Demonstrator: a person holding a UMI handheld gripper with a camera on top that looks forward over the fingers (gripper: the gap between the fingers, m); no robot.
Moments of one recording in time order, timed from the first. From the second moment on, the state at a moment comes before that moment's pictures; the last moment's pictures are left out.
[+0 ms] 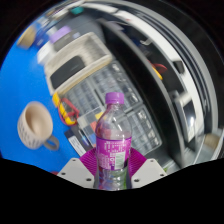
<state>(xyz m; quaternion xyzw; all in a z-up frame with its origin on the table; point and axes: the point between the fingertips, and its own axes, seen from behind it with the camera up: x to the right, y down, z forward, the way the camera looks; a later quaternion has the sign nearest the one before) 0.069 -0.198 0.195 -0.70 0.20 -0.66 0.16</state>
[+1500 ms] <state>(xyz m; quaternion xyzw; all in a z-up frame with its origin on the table) -0.070 -0.174 0.096 -0.56 0.54 -0.43 0.46</state>
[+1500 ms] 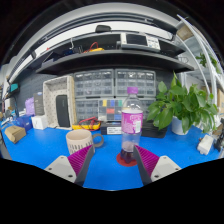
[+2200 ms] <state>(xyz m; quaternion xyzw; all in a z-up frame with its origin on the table) -0.100 -0.155 0.135 -0.55 0.53 -0.45 0.46</state>
